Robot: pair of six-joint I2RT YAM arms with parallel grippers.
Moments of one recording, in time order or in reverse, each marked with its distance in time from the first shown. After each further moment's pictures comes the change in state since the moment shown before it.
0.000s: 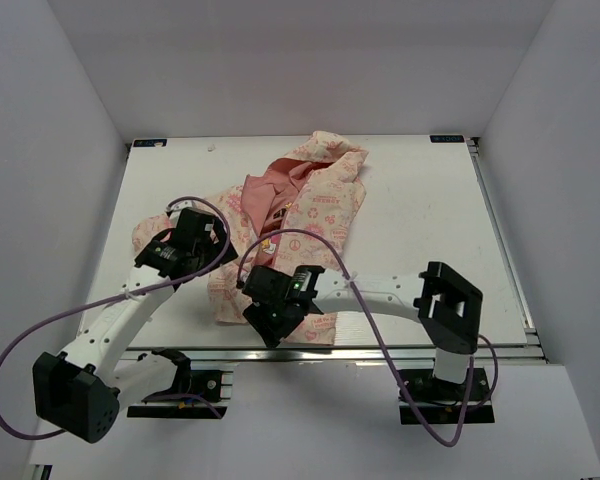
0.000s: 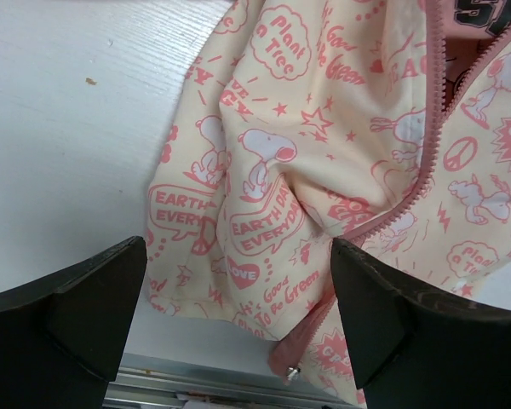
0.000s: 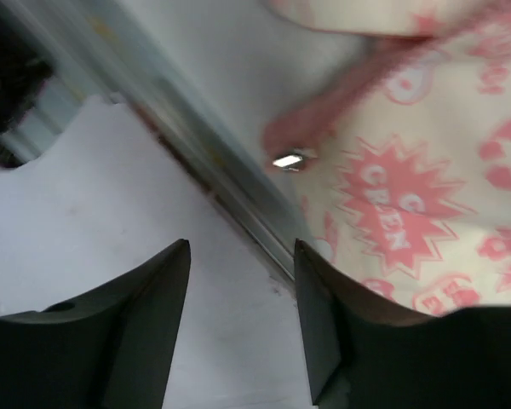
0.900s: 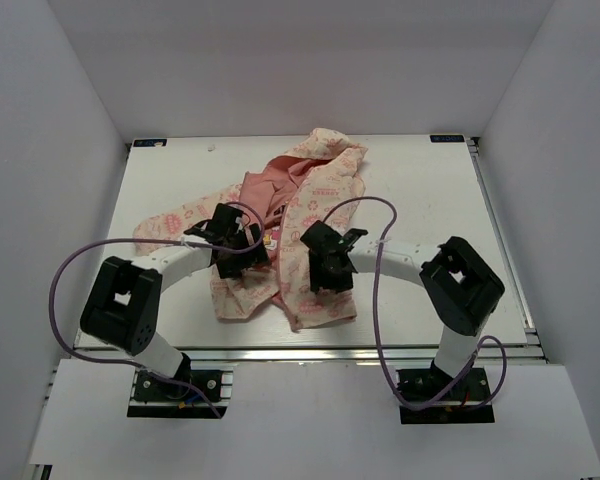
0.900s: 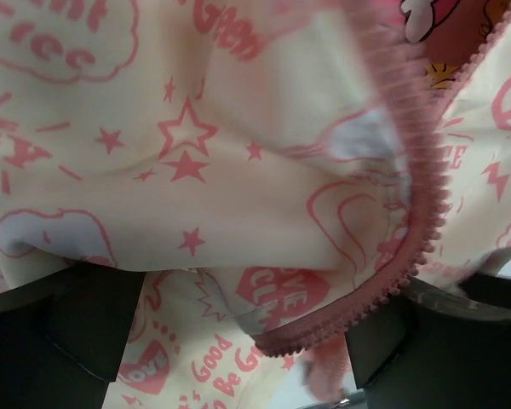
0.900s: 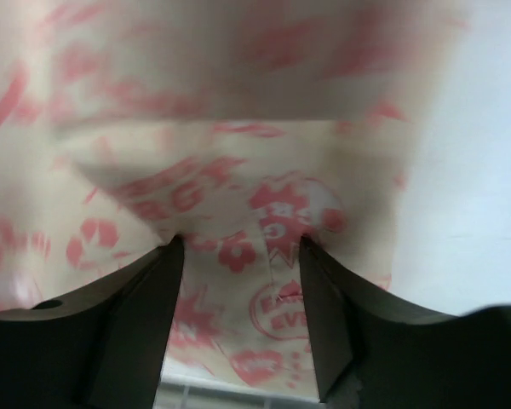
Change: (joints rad) left arm 0.007 0.466 -0.064 0.399 0.362 0.079; right arm -0.402 -0.047 -0.271 0.167 0.130 0.251
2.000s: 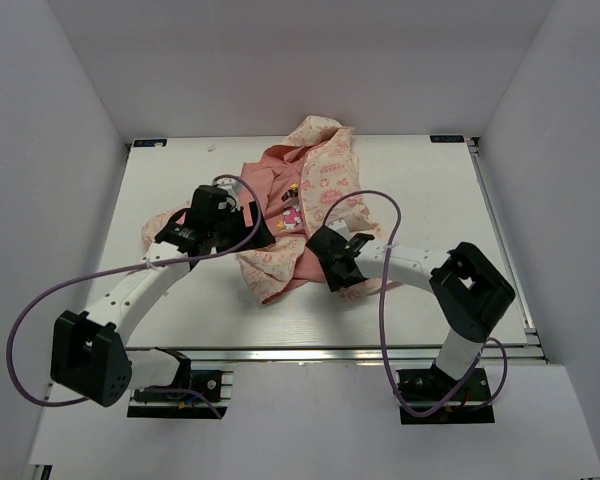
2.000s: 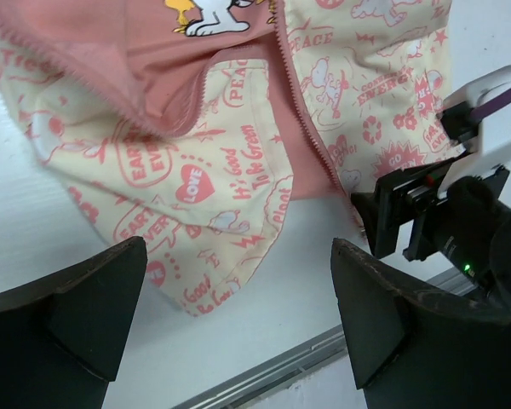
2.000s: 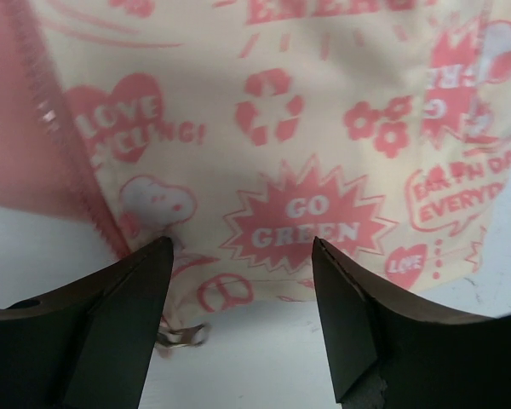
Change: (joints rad) left arm -0.024 -0.248 0.150 -0.093 0.108 0.163; right arm -0.024 -0.057 -0.041 -0.053 0.377 -0.268
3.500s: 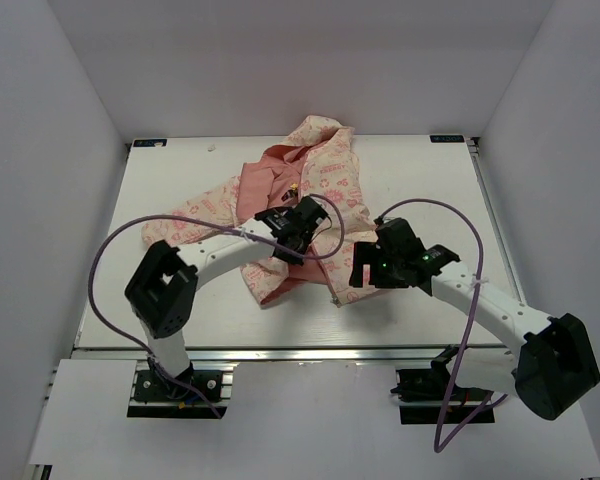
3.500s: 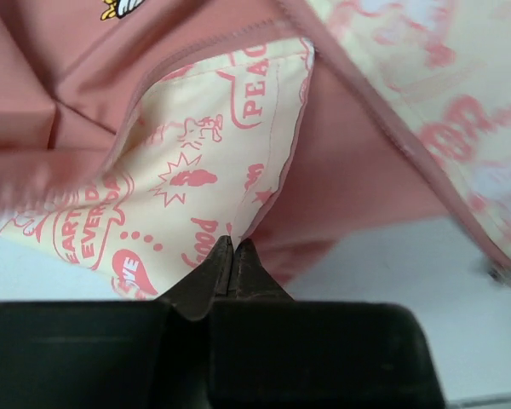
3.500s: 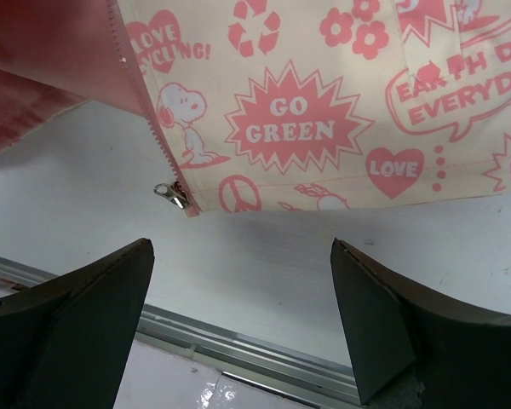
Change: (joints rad) left arm -0.389 0.536 0.376 -0.244 -0.495 0.204; right arm -0.263 -0.531 -0.285 0.059 -0.470 0.080
